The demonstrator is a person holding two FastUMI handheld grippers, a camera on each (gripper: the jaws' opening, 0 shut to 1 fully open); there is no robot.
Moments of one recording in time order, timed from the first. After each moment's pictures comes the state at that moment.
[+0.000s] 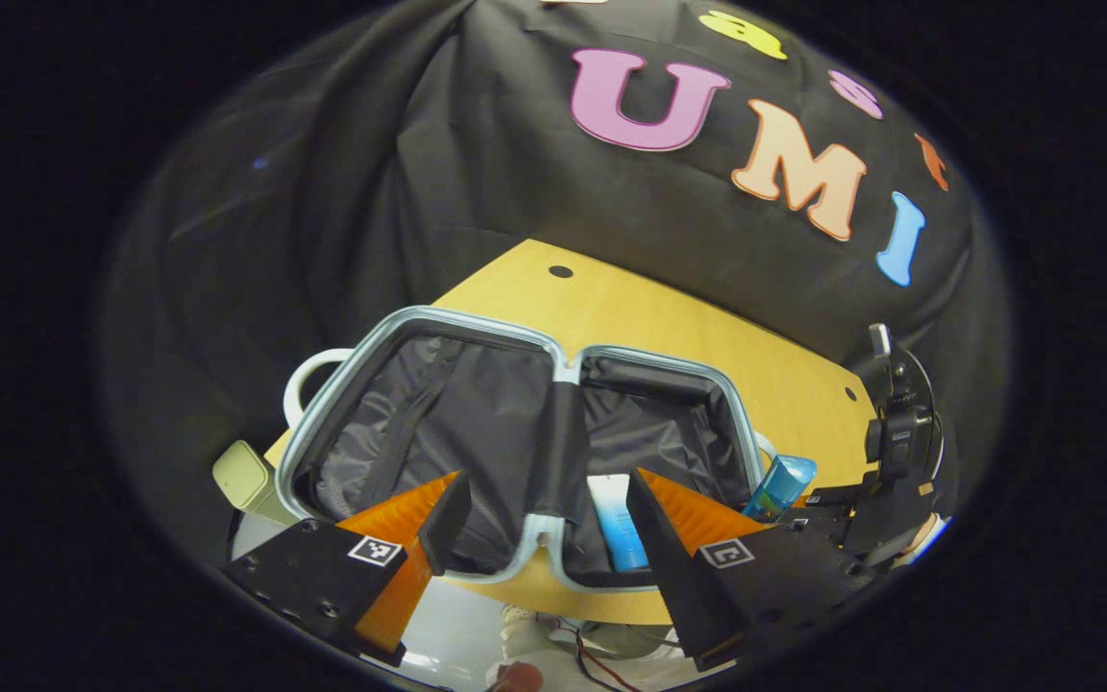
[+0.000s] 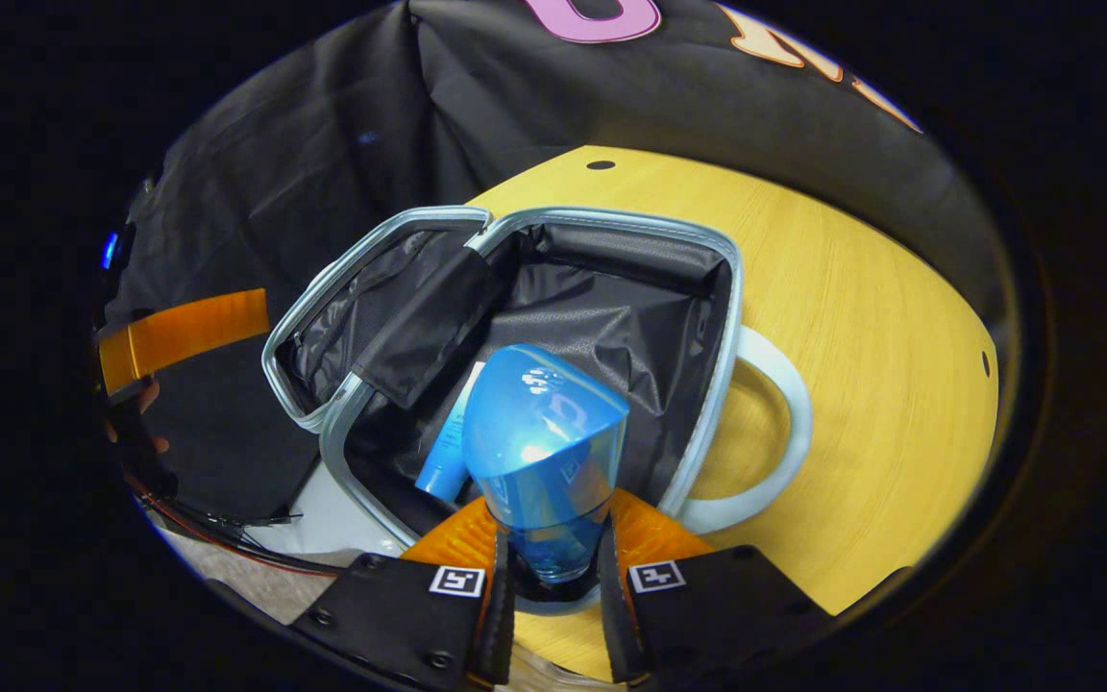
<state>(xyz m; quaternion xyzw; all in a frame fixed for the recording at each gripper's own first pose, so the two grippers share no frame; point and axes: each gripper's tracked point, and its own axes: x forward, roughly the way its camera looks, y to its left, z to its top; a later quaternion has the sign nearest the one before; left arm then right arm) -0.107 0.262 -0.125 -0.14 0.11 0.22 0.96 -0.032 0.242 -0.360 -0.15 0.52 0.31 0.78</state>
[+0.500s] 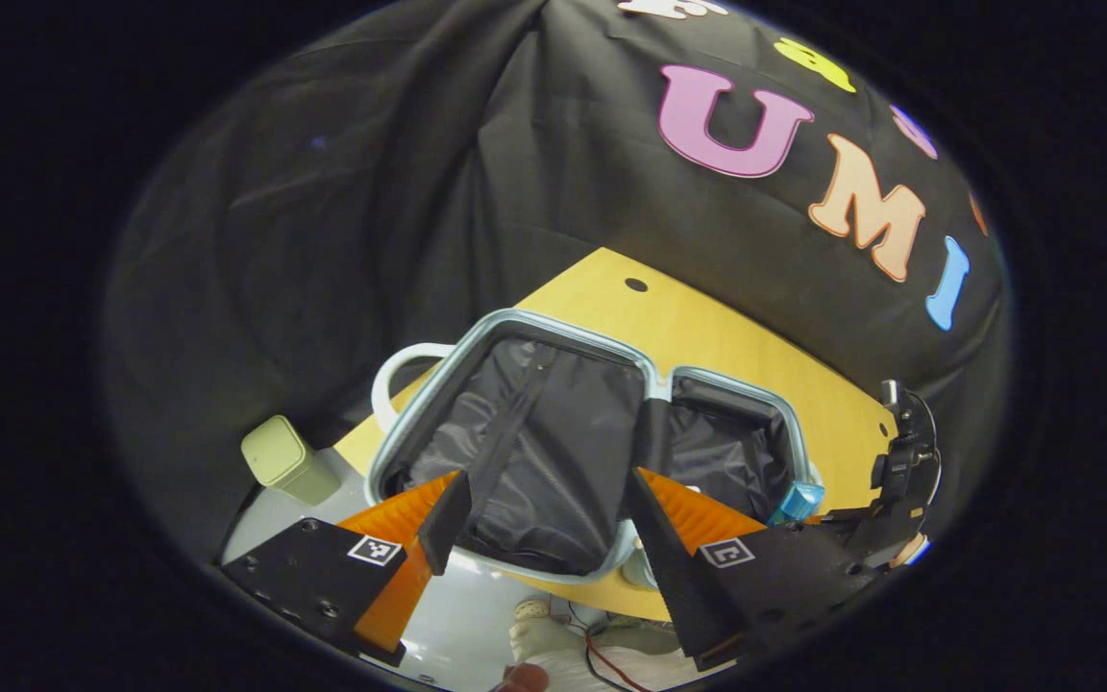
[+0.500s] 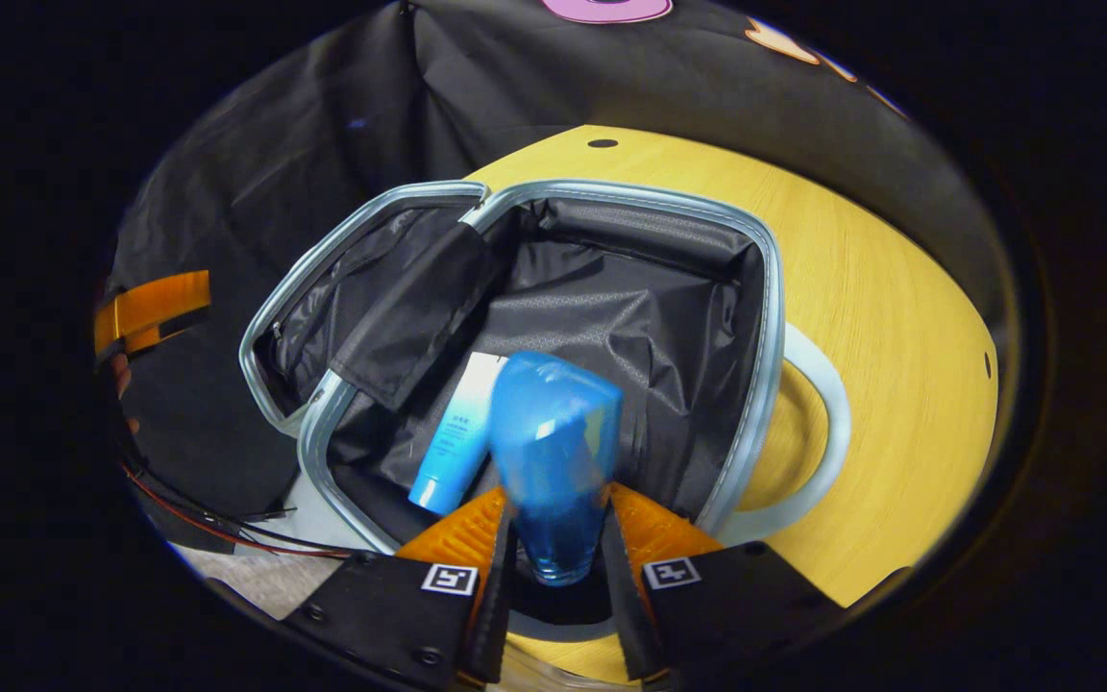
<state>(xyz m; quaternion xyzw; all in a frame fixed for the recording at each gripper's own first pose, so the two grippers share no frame) -0.153 0.332 -0.128 -0.17 0.10 0.29 0.94 -0.033 0.252 -0.375 -0.17 0.54 0.30 0.77</state>
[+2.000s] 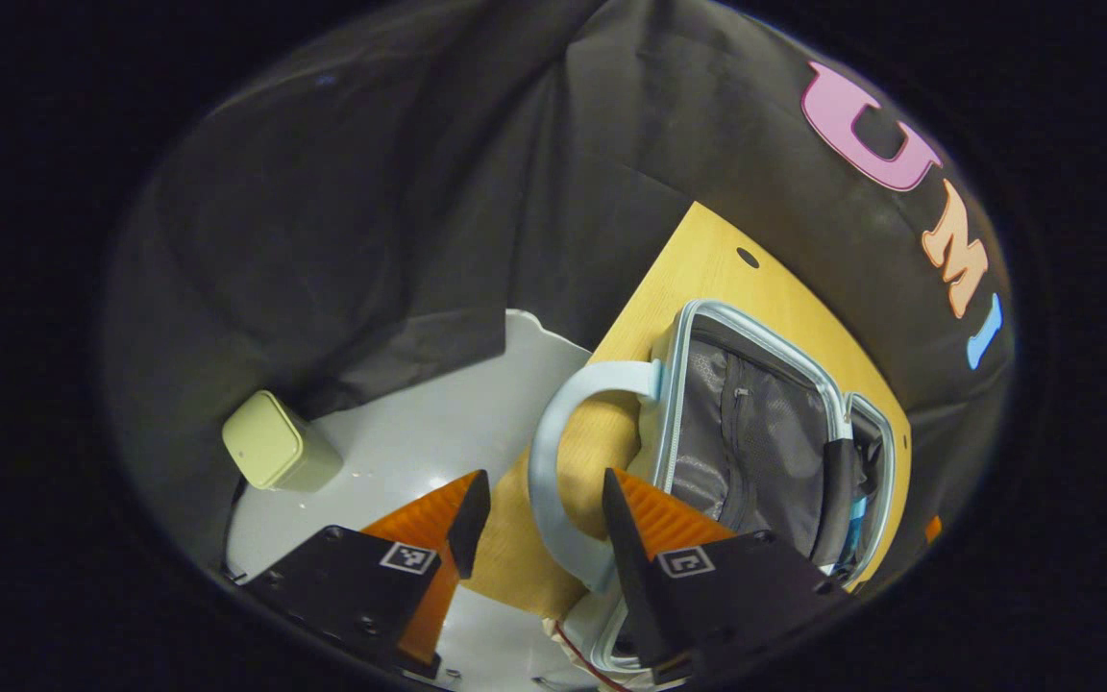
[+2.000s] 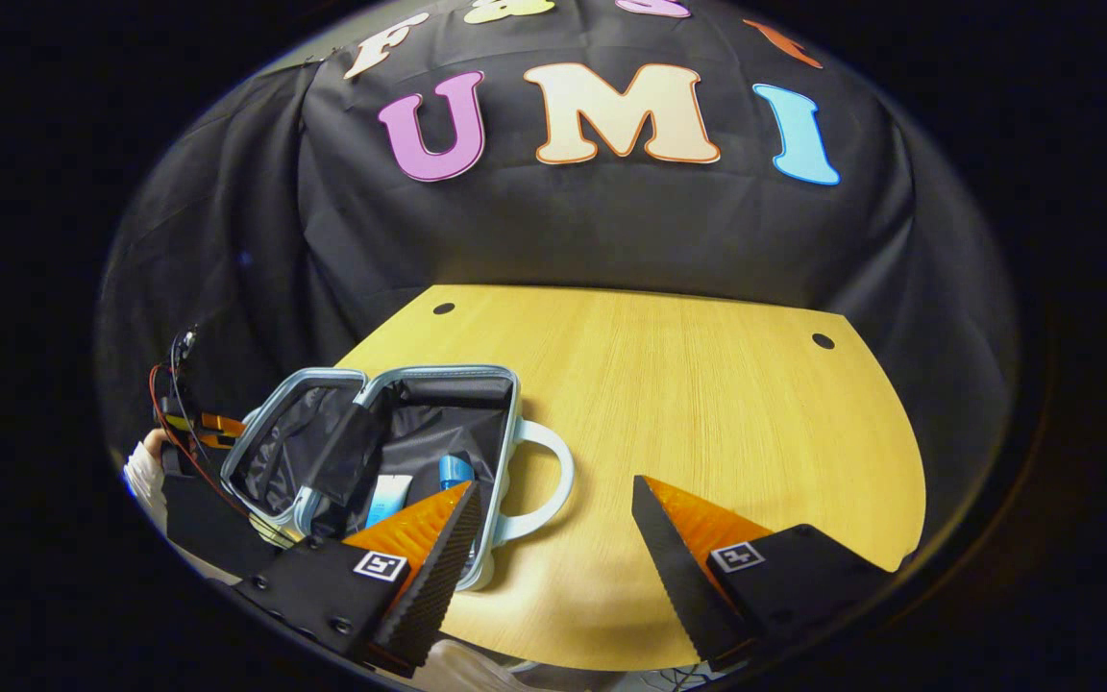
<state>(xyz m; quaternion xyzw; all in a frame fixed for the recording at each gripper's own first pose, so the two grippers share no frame) -0.117 0.527 -0.206 -0.26 0.20 0.23 0.92 -0.002 0.140 -0.220 -0.09 0.35 0.12 0.93</state>
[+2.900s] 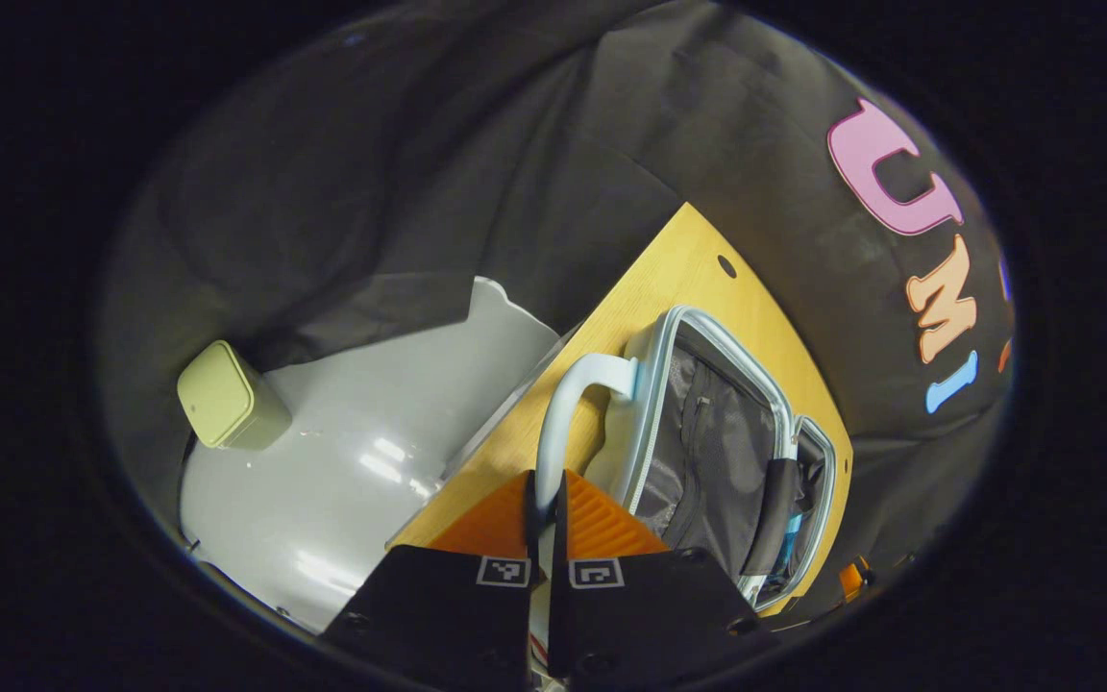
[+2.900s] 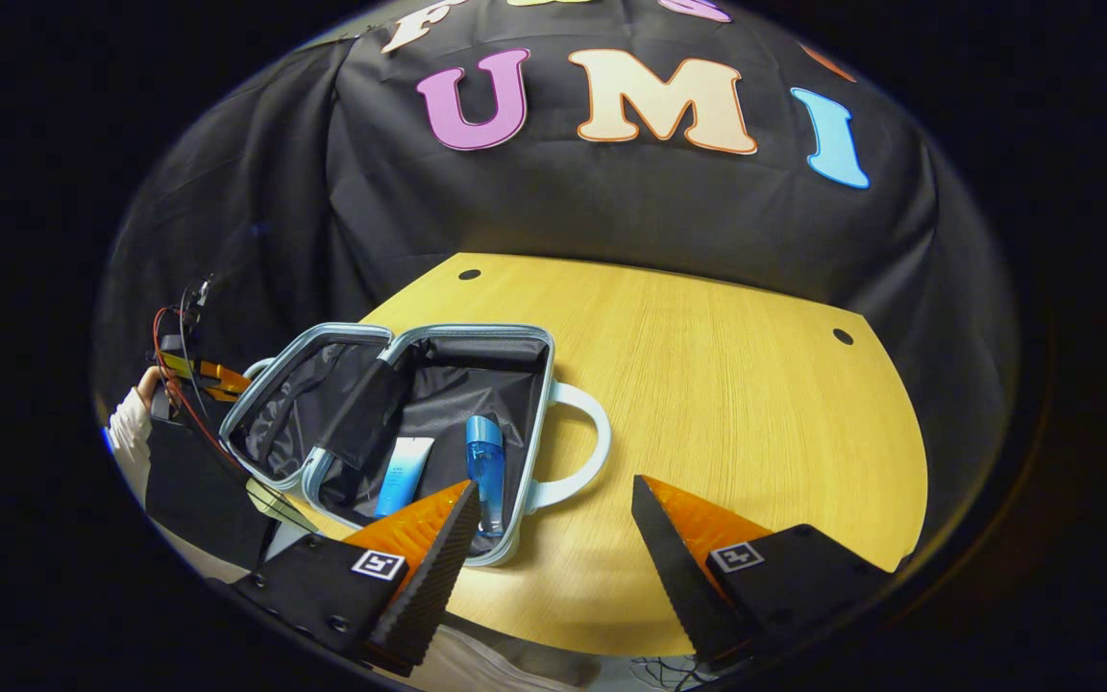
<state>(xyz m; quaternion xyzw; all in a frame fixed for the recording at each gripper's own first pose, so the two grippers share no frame) -0.121 0.512 -0.184 -0.34 0.19 0.18 0.90 -0.029 0.161 -0.243 -0.11 0.37 0.14 0.91</state>
